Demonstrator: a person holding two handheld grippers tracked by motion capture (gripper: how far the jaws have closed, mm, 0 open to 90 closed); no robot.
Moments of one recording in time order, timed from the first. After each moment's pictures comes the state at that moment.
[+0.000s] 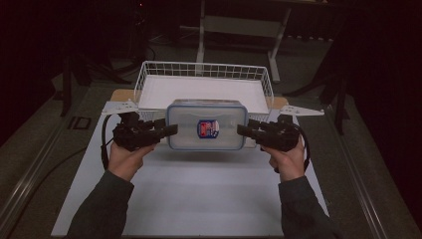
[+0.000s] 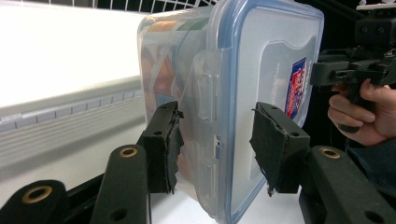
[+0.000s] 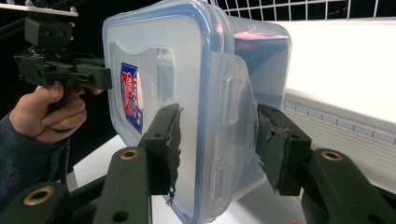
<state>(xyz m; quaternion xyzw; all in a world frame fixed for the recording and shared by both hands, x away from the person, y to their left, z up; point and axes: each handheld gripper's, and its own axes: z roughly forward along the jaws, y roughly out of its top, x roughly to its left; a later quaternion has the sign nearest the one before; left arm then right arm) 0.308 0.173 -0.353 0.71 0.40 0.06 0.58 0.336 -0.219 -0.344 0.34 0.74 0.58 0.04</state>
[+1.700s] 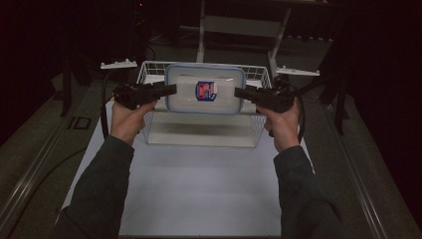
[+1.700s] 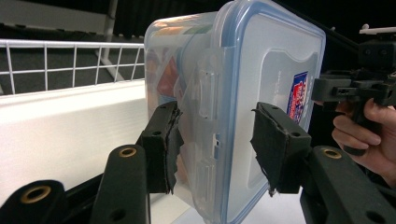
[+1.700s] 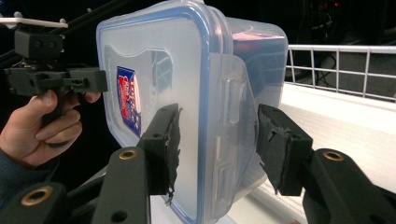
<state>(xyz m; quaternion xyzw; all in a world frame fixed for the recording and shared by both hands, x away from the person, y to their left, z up) 0.383 0.183 -0.308 0.68 0.42 0.07 0.59 0.408 -0.204 -0.299 0.36 0.72 0.59 0.04</state>
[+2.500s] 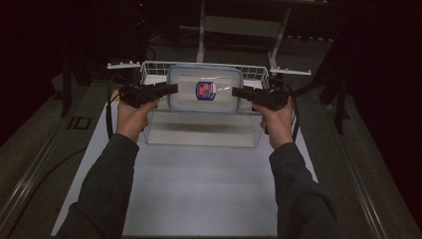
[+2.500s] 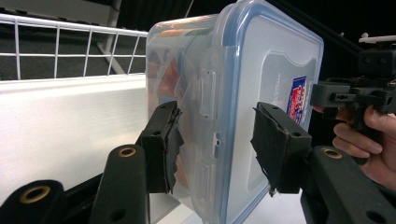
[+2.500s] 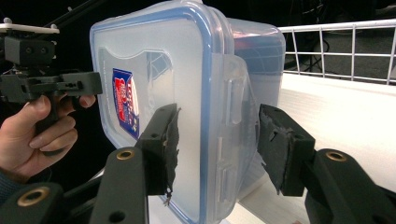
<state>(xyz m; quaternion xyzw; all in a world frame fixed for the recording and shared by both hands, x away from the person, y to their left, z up) 0.403 0.184 -0.325 0.67 0.44 0.06 0.59 0.430 -0.200 -0.316 0.39 0.72 0.57 0.03</state>
